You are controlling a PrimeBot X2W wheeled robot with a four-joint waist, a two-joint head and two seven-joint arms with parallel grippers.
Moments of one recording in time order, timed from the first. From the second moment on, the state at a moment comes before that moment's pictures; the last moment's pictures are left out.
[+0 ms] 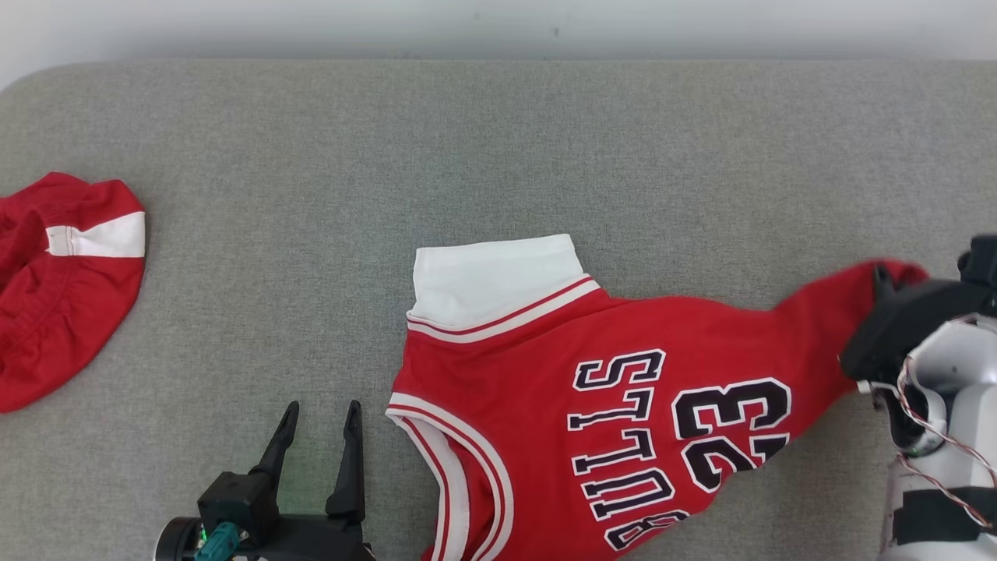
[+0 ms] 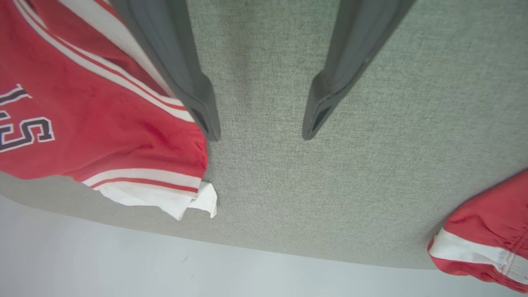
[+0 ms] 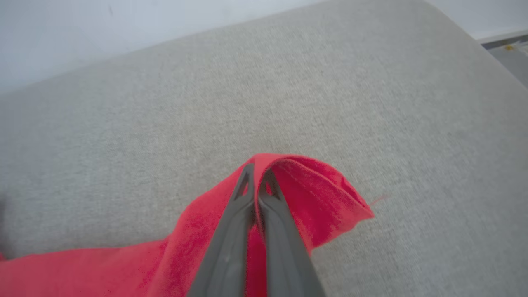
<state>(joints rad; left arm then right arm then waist) -0.17 0.22 -0.38 0.24 -0.48 0.11 -0.25 -0.47 -0.06 -0.45 0.19 -0.01 0.13 0.56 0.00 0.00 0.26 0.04</state>
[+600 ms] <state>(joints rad) -0.15 0.22 -0.37 0.24 -0.49 0.12 -0.26 -0.04 -0.06 -0.38 -0.08 0.29 0.13 0.61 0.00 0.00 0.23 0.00</state>
